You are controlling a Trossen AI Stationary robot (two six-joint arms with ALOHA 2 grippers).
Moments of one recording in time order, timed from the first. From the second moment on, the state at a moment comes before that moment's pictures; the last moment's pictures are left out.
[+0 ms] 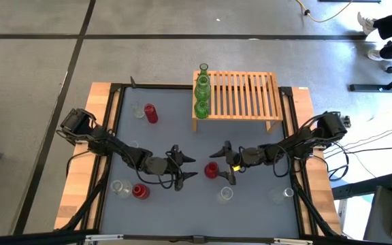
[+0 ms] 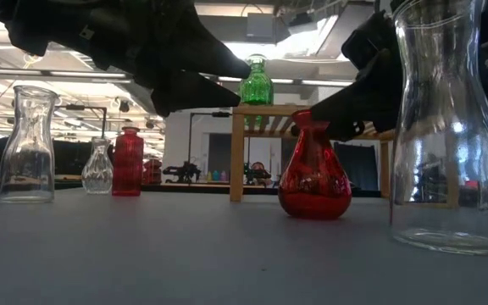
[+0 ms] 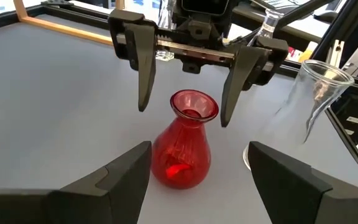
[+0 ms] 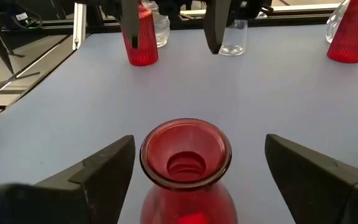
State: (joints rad) left arm -0.37 1.66 0.69 0.64 -0.49 -0.39; right arm 0.27 1.63 0.46 0.87 0.14 0.12
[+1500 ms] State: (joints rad) left arm -0.37 1.66 0.69 0.64 -0.51 -0.39; right arm 0.16 1.02 0.55 0.30 0.19 0.01
